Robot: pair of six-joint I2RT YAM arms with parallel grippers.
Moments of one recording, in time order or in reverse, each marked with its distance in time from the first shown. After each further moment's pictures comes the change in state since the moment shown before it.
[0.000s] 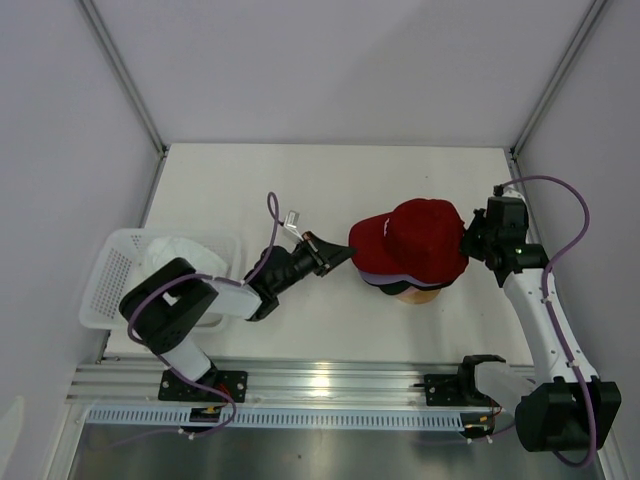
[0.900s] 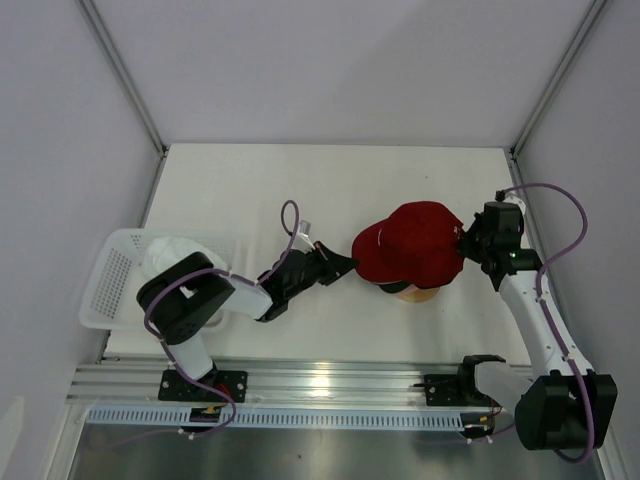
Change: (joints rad) left arm -0.066 0.082 0.044 -0.185 -0.137 0.064; right arm -0.002 0.014 -0.086 0.113 0.052 0.057
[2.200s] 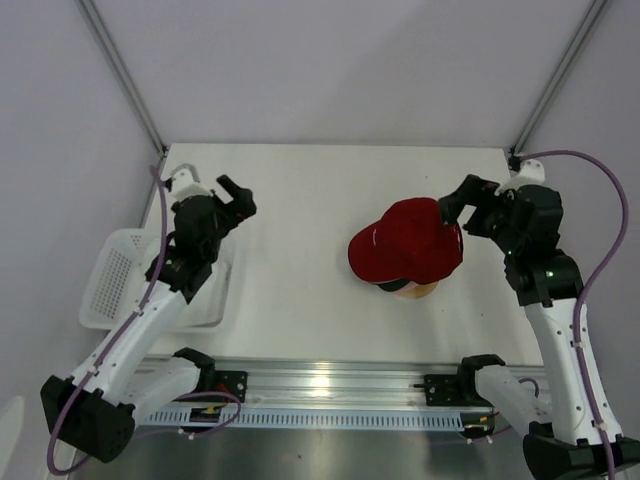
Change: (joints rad) left arm 0.436 -0.748 0.322 -1.099 -0.382 0.574; right arm 0.069 -0.165 0.323 -0.116 -0.181 -0.105
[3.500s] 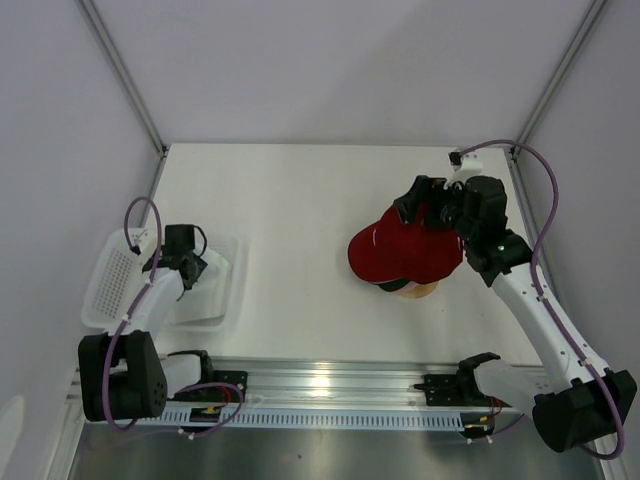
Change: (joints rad) left arm 0.456 0.187 -0.222 -0.393 -0.118 -0.241; right arm 0.203 0.175 -0.135 0.343 -0.068 -0.041
